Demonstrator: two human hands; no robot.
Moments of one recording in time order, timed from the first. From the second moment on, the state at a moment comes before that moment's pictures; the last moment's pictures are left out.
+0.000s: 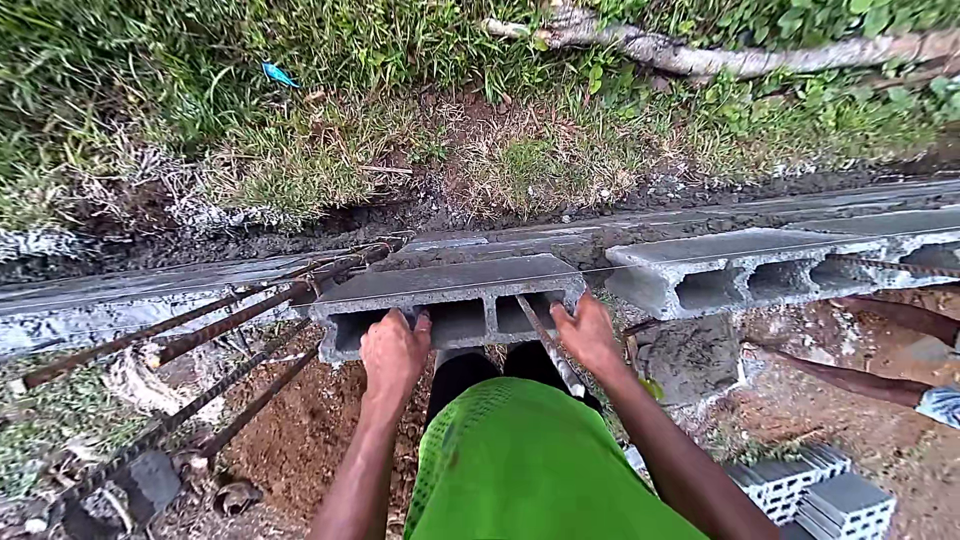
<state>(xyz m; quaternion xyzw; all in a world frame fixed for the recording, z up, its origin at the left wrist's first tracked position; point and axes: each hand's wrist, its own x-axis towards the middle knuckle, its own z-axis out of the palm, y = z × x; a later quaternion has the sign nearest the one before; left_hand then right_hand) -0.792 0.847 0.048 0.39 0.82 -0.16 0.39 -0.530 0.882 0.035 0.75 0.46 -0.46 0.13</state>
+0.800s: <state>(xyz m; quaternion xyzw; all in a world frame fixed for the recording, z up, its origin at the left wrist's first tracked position) -0.795 0.835 0.033 0.40 0.83 -0.11 0.37 -0.528 0.881 0.022 0.73 0.47 -0.48 0.11</state>
